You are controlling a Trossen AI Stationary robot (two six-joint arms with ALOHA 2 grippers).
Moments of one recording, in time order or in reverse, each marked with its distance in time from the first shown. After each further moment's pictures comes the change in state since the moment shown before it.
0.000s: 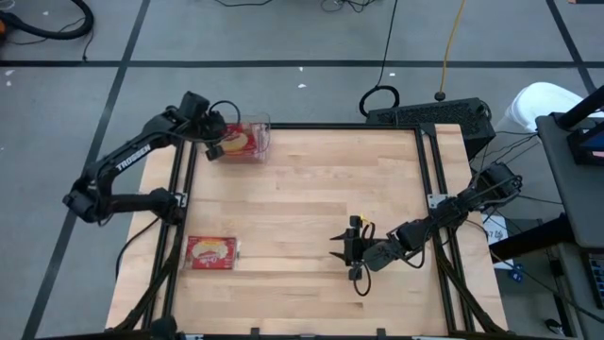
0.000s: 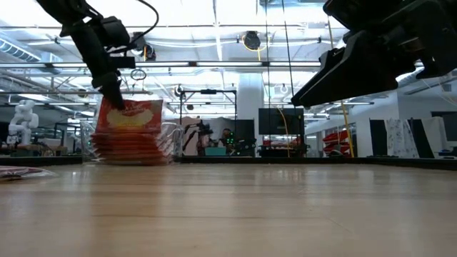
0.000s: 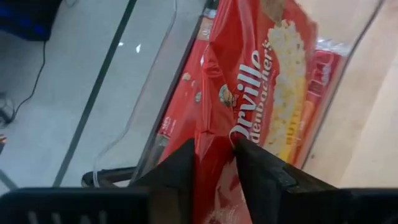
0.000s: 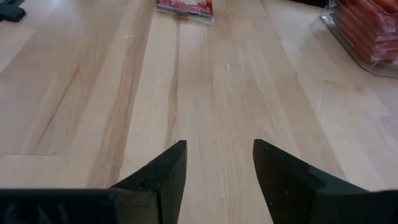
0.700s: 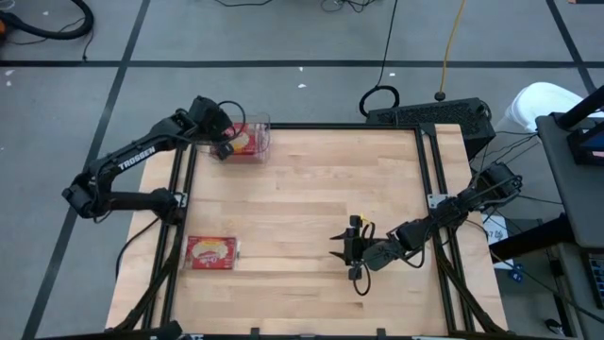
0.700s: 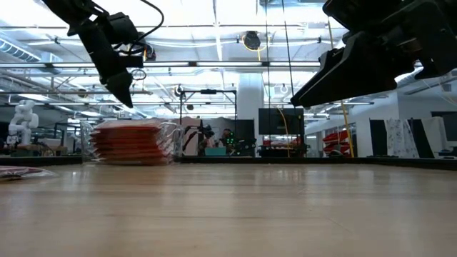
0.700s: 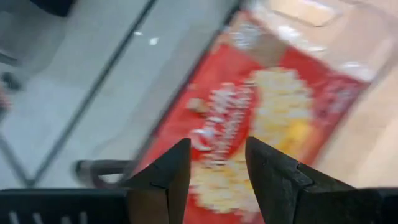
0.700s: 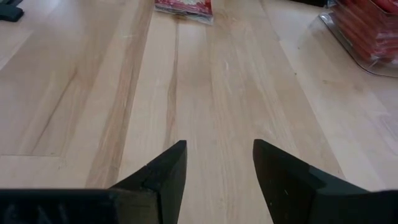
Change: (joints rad) left arm -0.125 0.023 0.000 0.061 -0.140 -0.273; right arm -0.003 0.000 0.000 0.000 0.000 0.000
